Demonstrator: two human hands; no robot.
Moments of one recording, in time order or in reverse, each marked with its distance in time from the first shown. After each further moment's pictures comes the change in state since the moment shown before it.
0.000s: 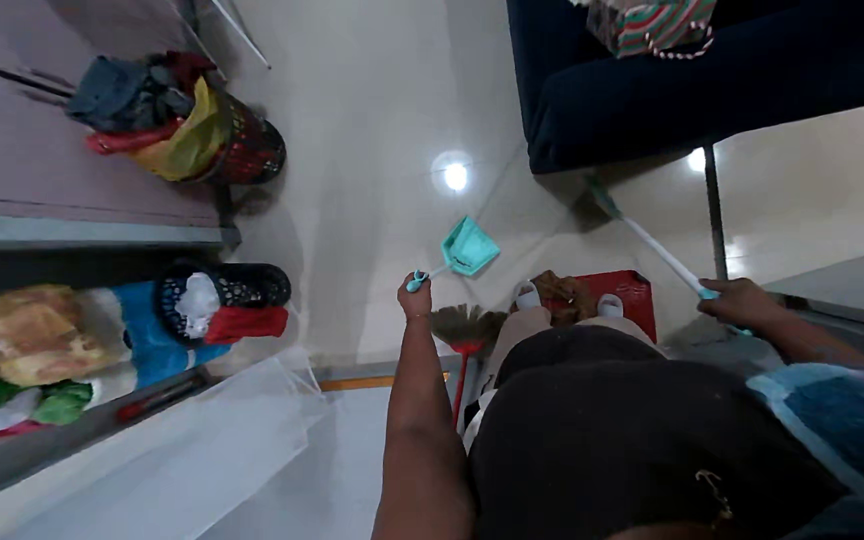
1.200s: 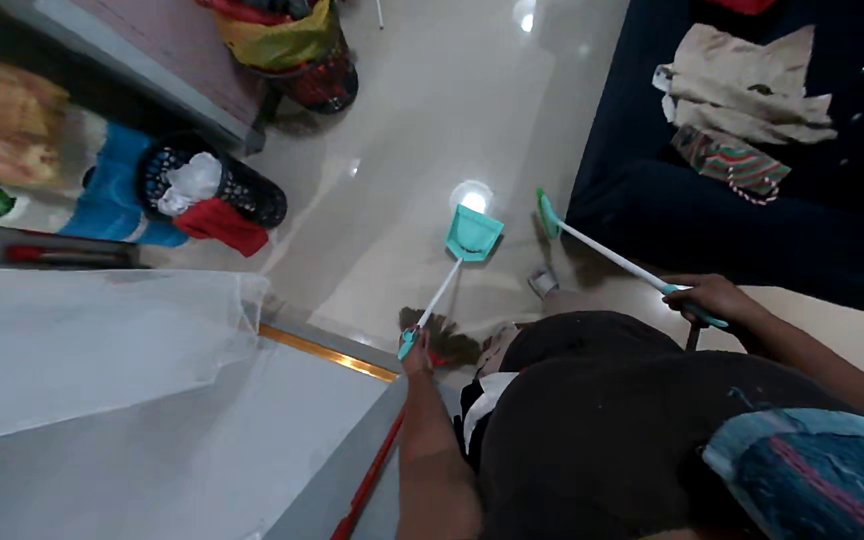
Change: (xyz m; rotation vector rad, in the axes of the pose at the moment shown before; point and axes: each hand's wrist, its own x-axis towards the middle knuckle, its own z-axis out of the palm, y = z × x) left_hand -0.091 -0.158 0.034 -1.135 0.519 -0.400; right_hand -0.030 -0.215 -0.013 -0.107 -0.075 -0.290
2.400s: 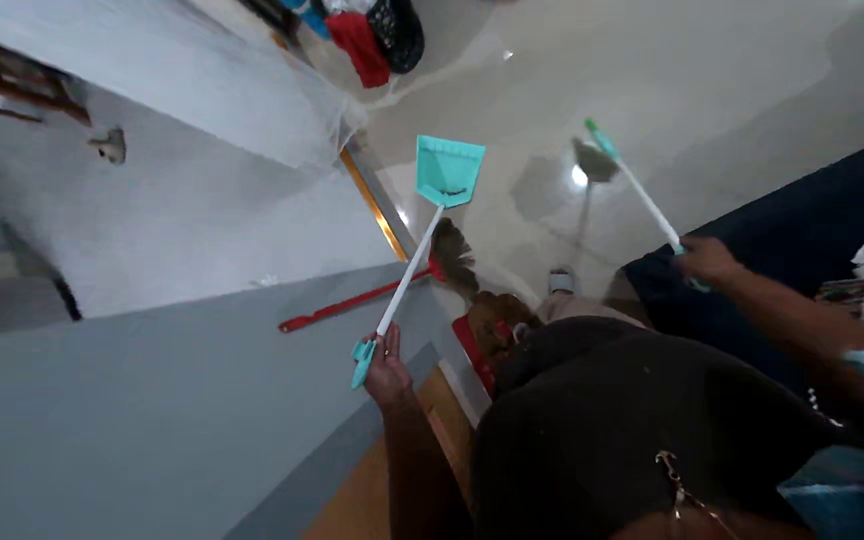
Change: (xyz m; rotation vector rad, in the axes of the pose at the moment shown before) left_hand -0.269 0.066 0.074 -0.472 0.813 0.346; right_hand 0.215 -0.207 -0.033 -0.842 -0.298 -0.402
